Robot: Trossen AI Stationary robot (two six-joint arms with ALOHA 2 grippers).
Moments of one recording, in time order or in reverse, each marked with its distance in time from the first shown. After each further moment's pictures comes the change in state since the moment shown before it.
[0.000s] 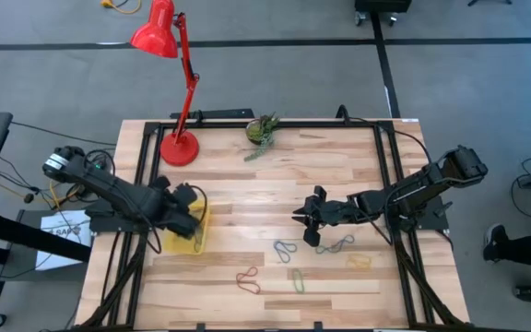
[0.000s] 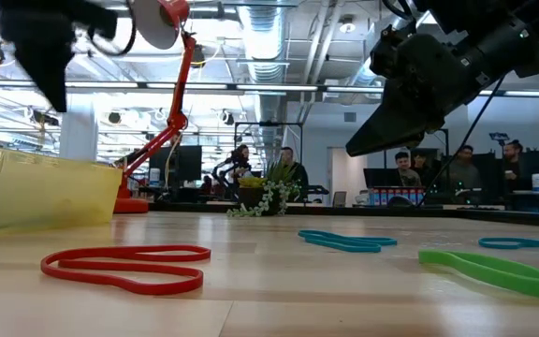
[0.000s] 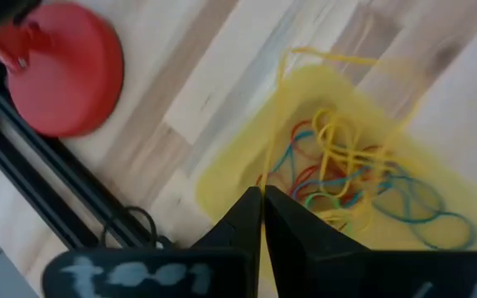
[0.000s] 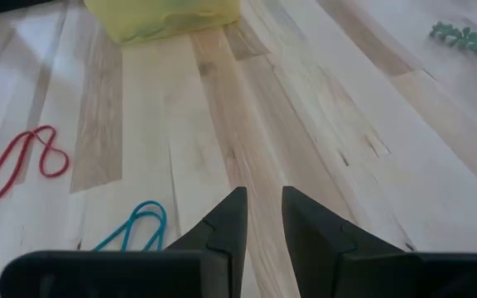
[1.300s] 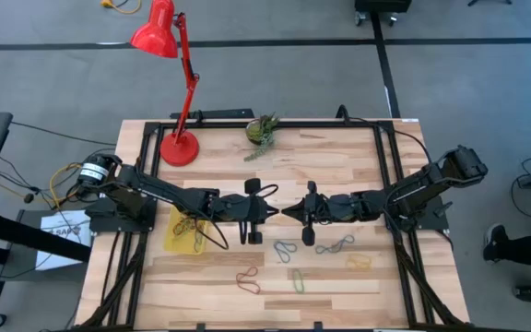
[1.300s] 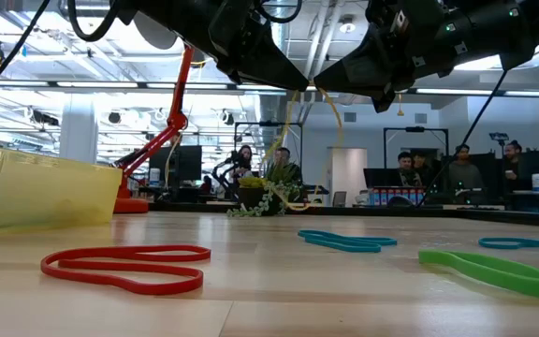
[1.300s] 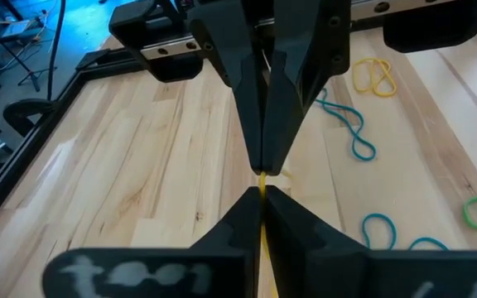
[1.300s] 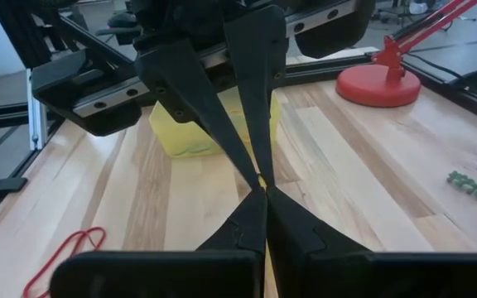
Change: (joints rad) left arm 0.224 0.375 0.005 1.554 0.112 1.138; right arm -0.002 0.000 0.000 0.352 -0.003 -0.195
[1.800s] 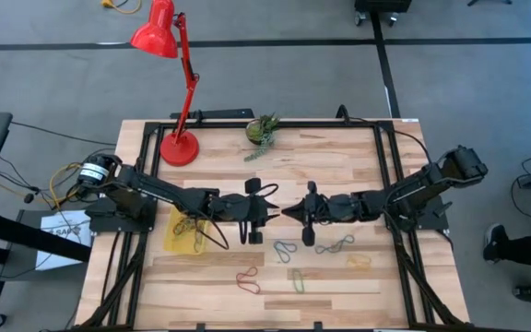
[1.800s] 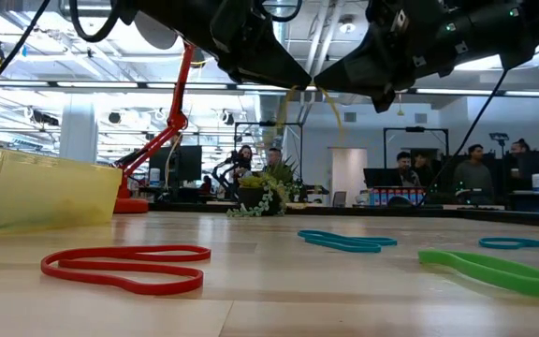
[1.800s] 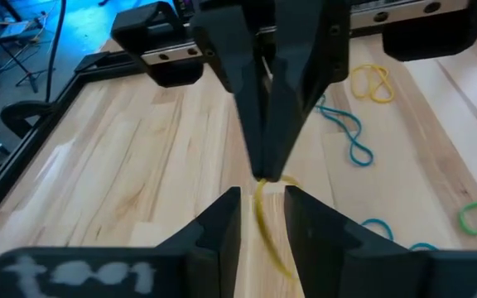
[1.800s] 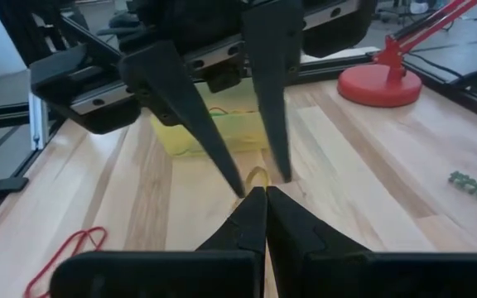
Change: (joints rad) left arm 0.000 0.000 0.000 0.011 0.008 -0.007; right arm 0.000 0.000 0.000 0.001 -0.001 0.000
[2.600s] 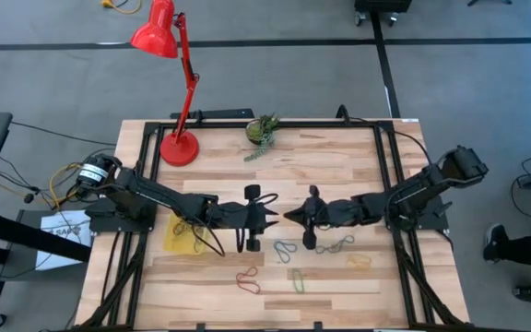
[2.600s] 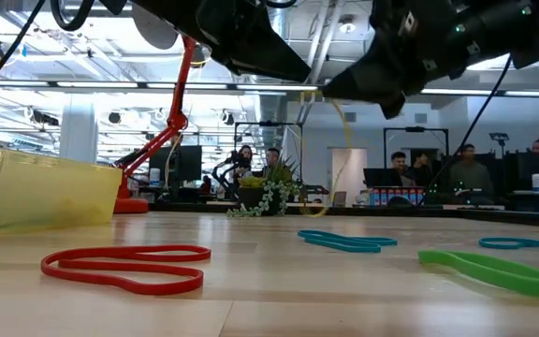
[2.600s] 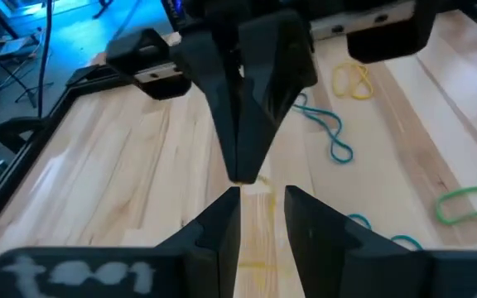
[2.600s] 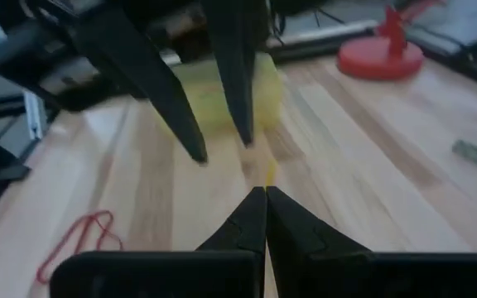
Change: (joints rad) left arm -0.056 0.000 0.000 0.001 -0.038 0.029; right arm 0.040 0.001 0.000 -0.053 0.038 0.067
